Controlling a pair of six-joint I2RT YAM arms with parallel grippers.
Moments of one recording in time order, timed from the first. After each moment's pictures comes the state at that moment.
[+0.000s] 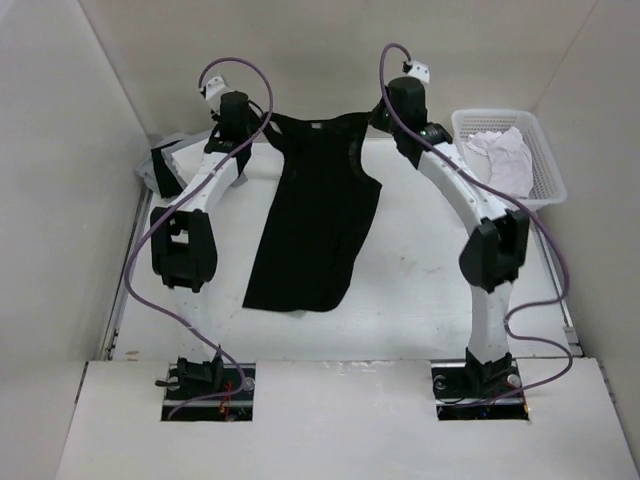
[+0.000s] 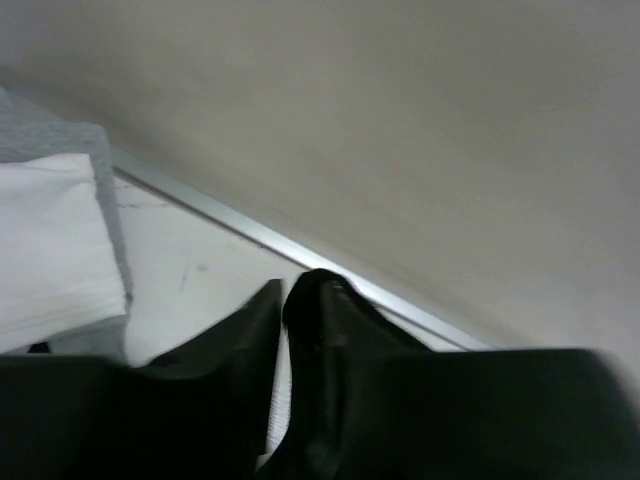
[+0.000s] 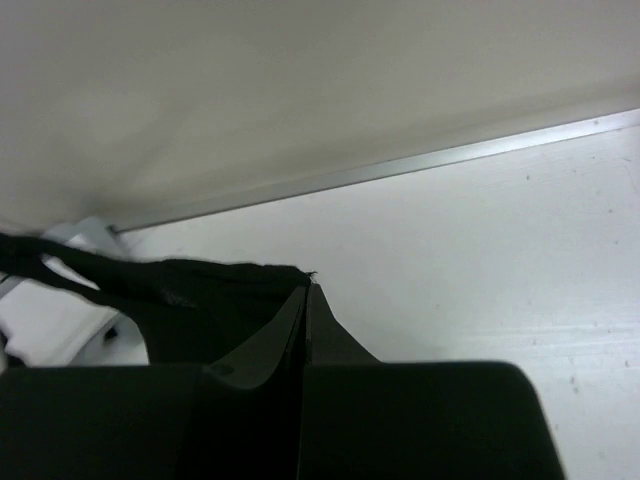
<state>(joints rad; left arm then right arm) -0.18 2.01 1.78 0.00 -0.35 -0.62 0.42 1.93 1.91 -0.26 0.30 0.50</state>
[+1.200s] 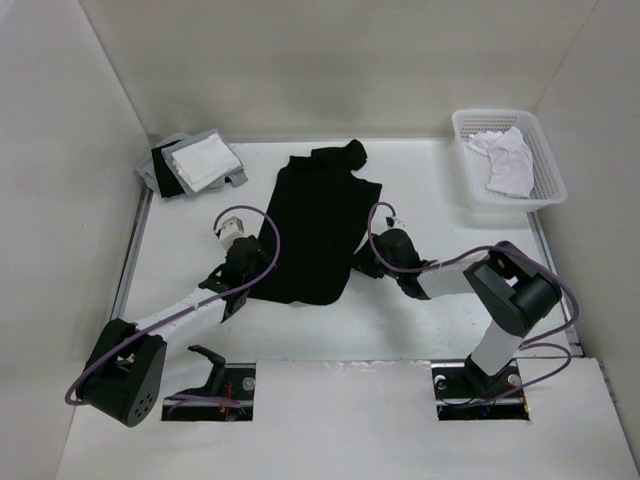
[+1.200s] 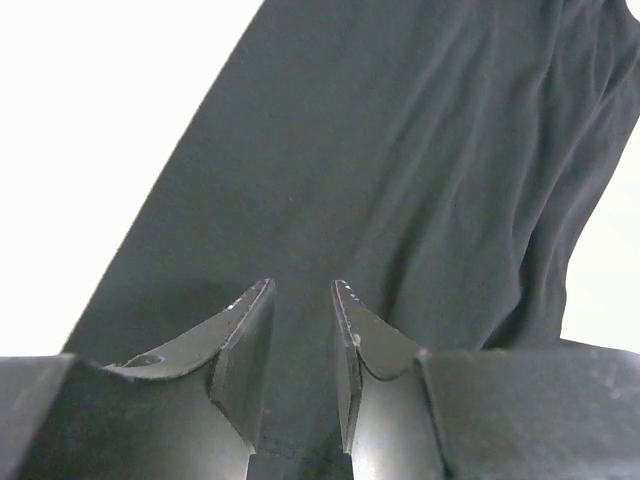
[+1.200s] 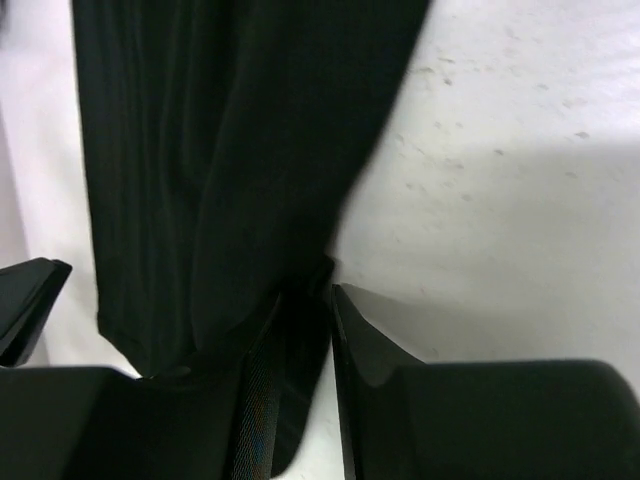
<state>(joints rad) -0.46 1.16 0.40 0.15 -0.30 -0.85 0.64 1.70 0.62 0.49 -0.01 0.96</state>
